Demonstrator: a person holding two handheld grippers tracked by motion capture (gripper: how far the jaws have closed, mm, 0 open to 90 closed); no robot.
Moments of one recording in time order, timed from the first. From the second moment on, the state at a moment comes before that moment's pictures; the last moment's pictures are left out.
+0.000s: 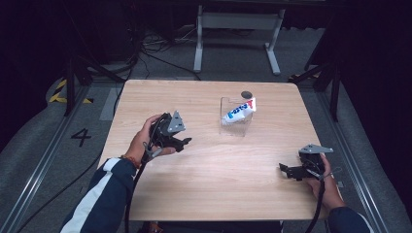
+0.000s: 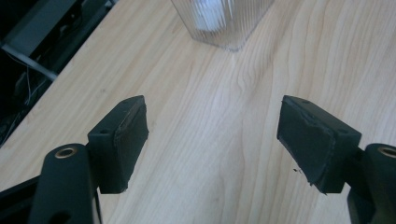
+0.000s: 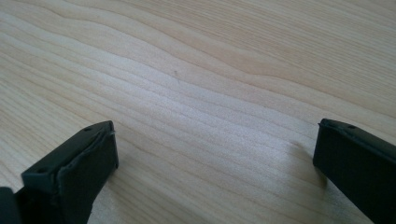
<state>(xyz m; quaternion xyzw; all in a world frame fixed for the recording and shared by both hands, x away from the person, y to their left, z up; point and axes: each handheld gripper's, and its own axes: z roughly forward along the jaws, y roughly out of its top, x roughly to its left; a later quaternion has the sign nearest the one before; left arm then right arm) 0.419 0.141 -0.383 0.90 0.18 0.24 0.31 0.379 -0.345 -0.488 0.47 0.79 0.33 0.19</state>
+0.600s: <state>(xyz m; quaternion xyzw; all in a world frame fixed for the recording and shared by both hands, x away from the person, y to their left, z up) 0.386 0.197 -0.417 0.91 0.20 0.24 0.27 0.378 -0.345 -0.488 0.47 0.79 0.33 0.19</state>
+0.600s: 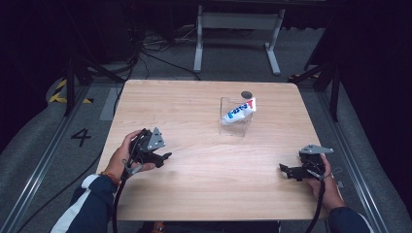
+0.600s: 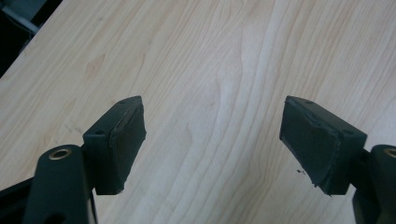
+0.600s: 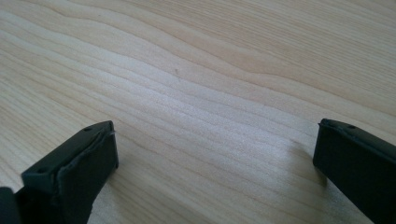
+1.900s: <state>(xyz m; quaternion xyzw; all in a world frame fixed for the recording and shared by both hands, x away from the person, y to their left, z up) 0.352 0.273 -0.482 0.85 0.38 0.16 0.34 0.378 -0.346 -0.488 0.46 0.80 0.33 0.19</state>
